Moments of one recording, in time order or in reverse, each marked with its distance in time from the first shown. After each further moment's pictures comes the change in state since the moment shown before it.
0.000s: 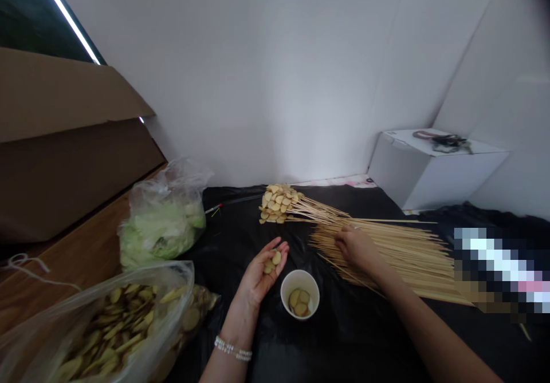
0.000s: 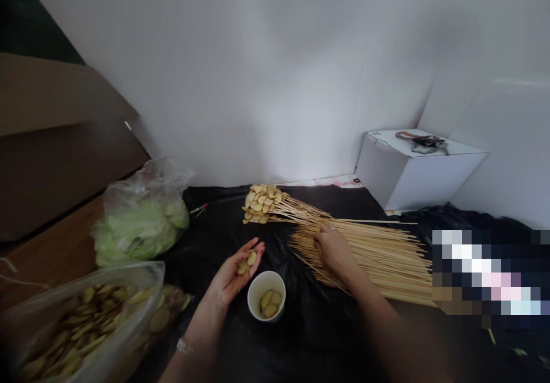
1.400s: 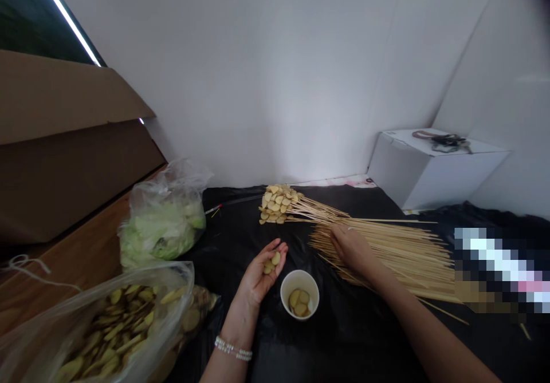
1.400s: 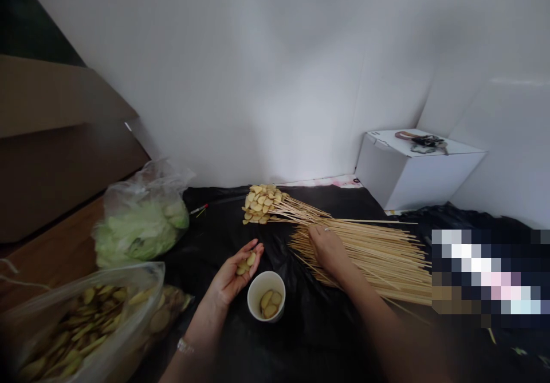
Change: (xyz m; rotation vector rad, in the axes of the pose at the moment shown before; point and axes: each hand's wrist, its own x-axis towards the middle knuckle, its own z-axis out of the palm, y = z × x) left_hand 0.001 0.000 0.001 -0.044 0.051 -0.012; right_hand 0.003 -0.003 0.016 -0.063 0.194 -0.124
